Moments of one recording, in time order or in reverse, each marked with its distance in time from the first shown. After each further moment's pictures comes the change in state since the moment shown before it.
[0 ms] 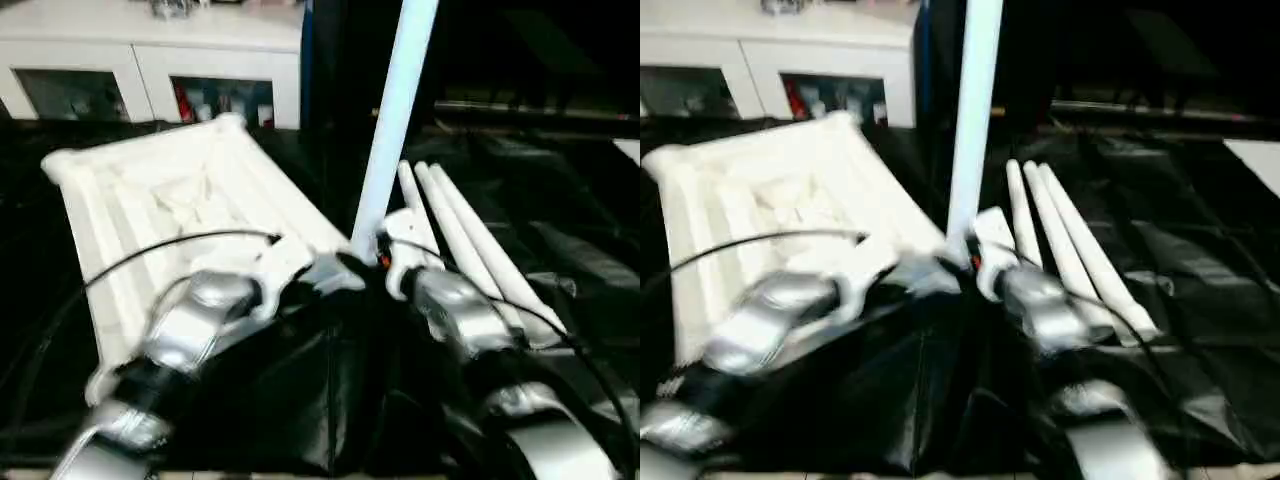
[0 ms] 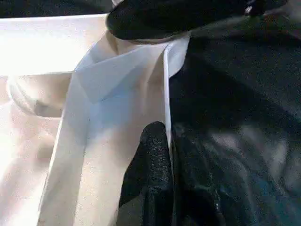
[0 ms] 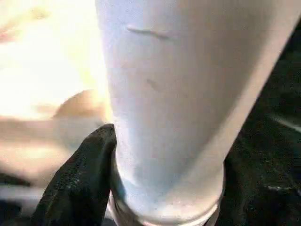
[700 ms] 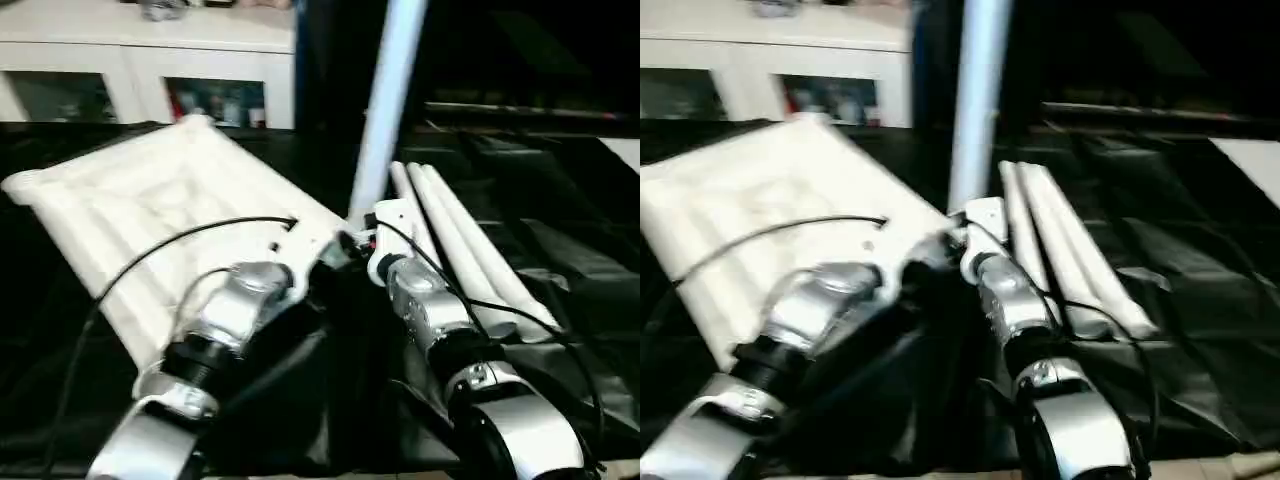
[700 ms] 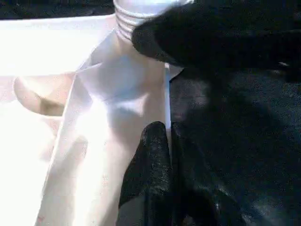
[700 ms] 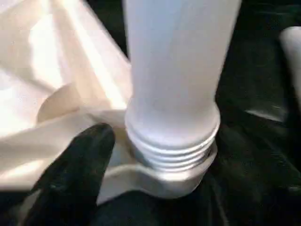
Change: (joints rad) left arm -0.068 -0.069 0.042 0.099 0.025 0.014 0.175; right arm -0.073 0.079 -0.044 0.119 -0.018 -0.056 -0.132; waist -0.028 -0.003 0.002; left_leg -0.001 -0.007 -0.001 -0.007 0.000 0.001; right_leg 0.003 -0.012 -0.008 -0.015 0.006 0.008
